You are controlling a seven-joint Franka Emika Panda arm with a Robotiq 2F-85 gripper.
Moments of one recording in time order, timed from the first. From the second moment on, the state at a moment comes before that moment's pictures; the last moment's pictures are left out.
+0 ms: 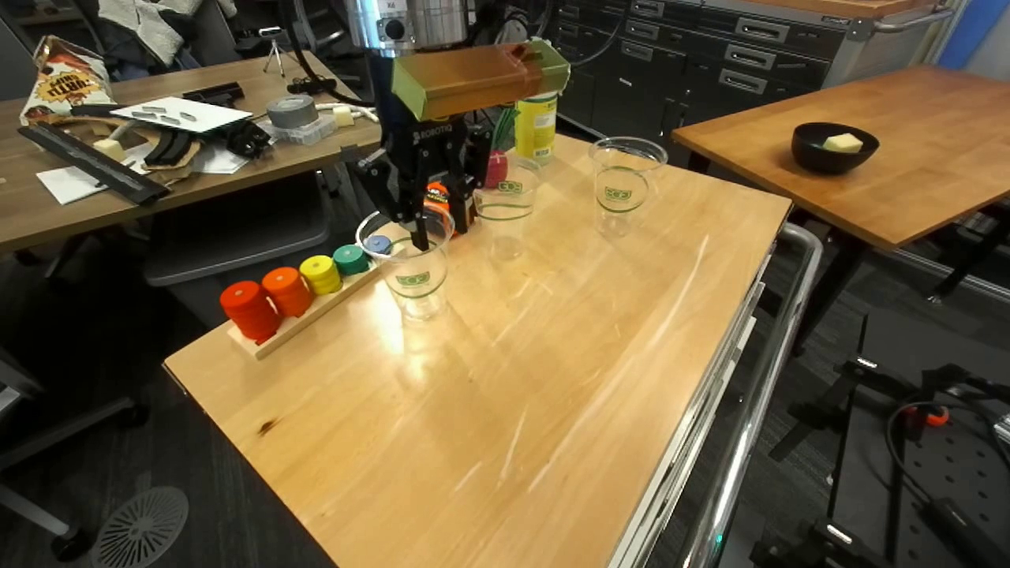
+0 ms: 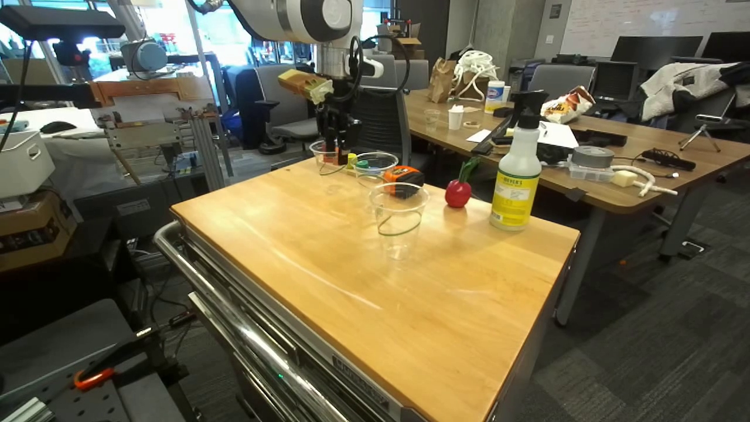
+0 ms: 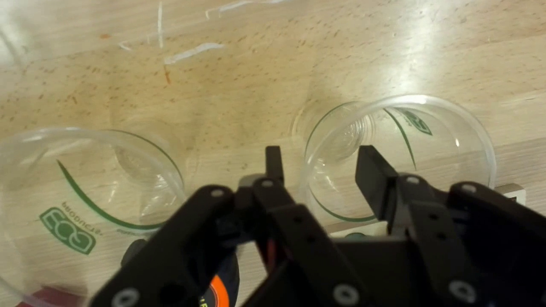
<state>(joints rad) 0.15 0.45 0.08 -1.71 0.02 2.14 0.35</state>
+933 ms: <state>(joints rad) 0.16 0.45 0.07 -1.66 0.17 2.13 0.39</state>
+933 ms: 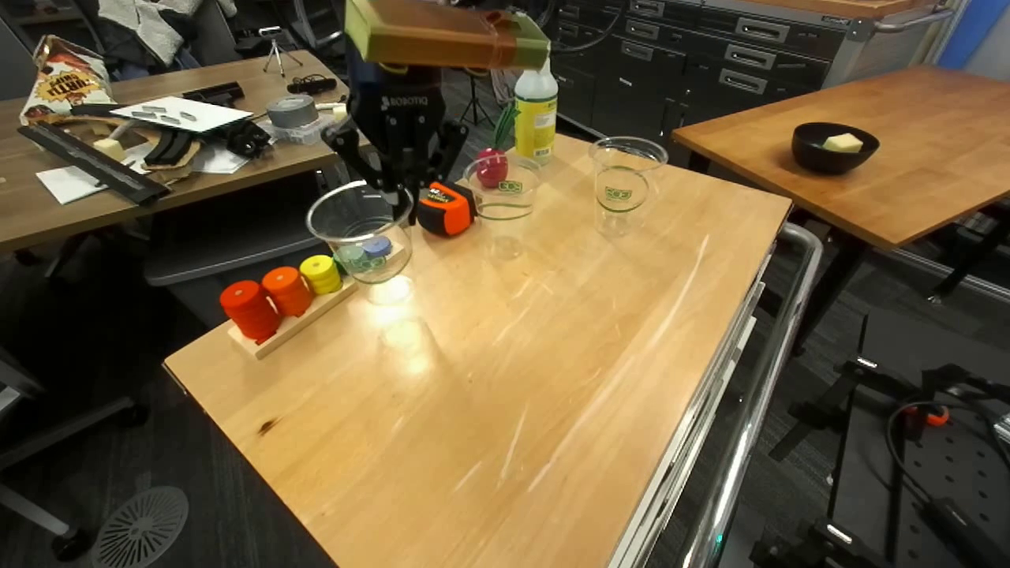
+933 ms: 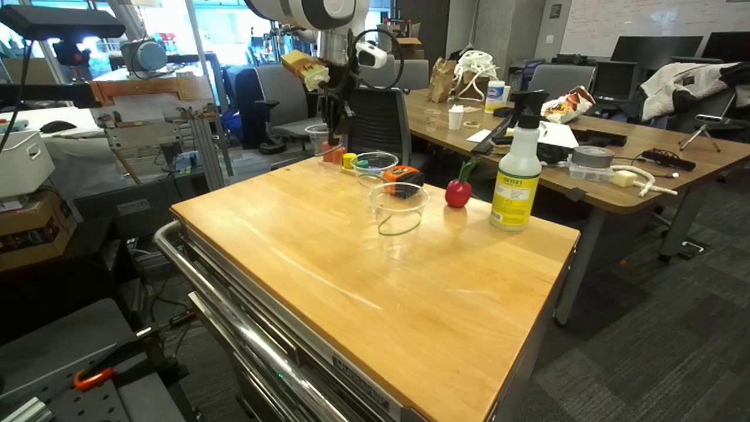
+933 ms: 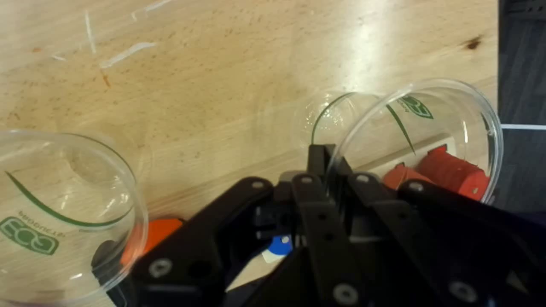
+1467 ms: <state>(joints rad) 0.14 0.27 0.03 -1.66 0.16 2.13 0.49</state>
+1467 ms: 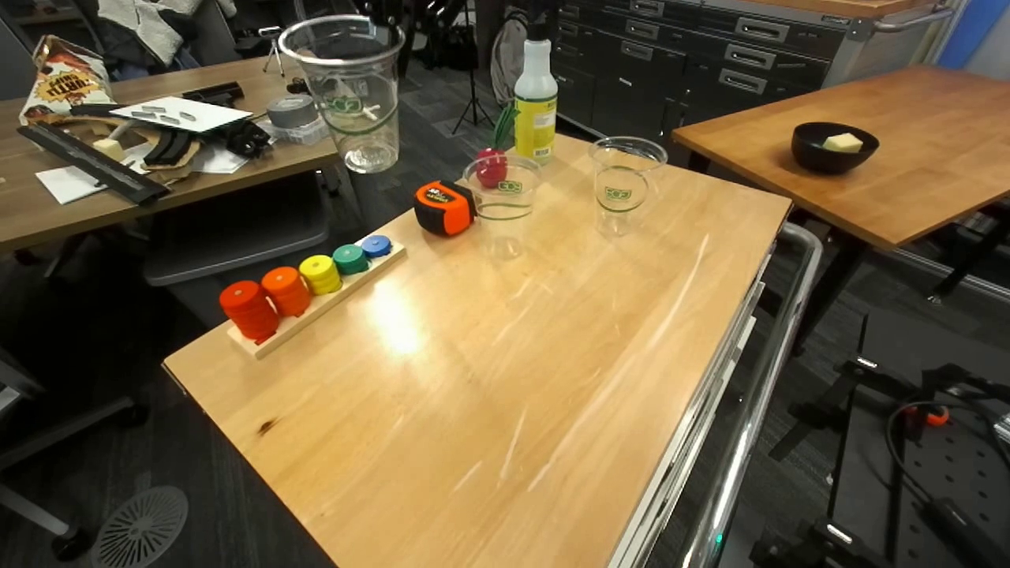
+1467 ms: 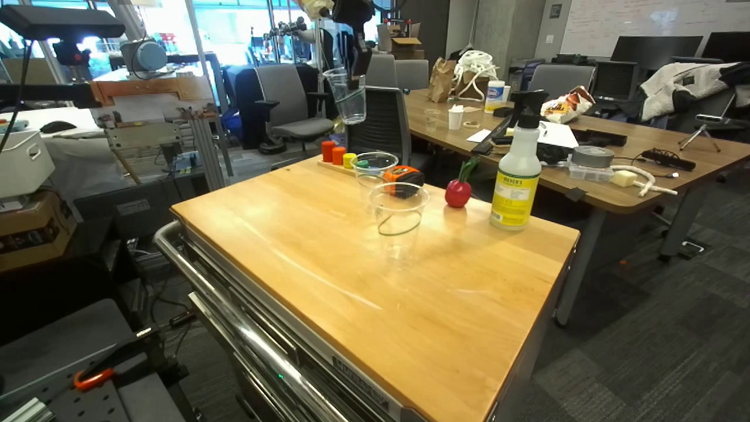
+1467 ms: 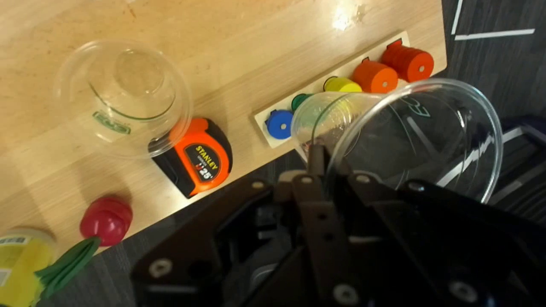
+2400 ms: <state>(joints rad) 0.05 0.09 -0.01 -1.93 0.01 2.13 0.65</state>
